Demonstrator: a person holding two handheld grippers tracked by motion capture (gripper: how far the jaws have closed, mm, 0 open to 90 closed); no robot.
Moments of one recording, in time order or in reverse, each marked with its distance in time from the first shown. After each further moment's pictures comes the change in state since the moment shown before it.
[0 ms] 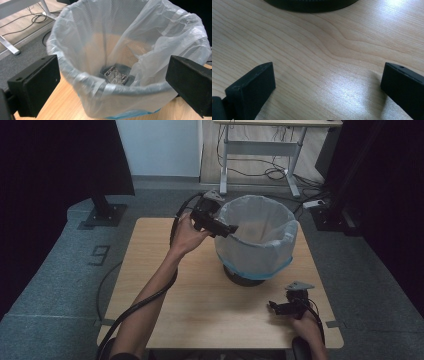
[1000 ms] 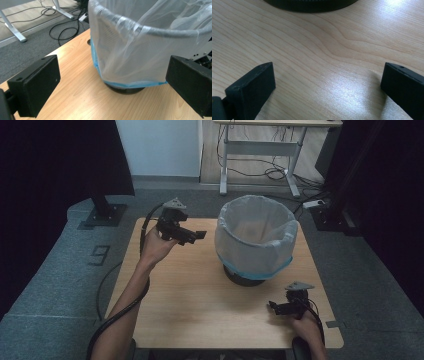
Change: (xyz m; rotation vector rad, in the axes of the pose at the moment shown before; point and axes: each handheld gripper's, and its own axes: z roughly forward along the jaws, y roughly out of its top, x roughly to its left) left arm 0.037 -0.071 -0.052 -0.028 0.039 -0.119; right arm 0.001 0.000 0.000 -0.001 -0.004 0.002
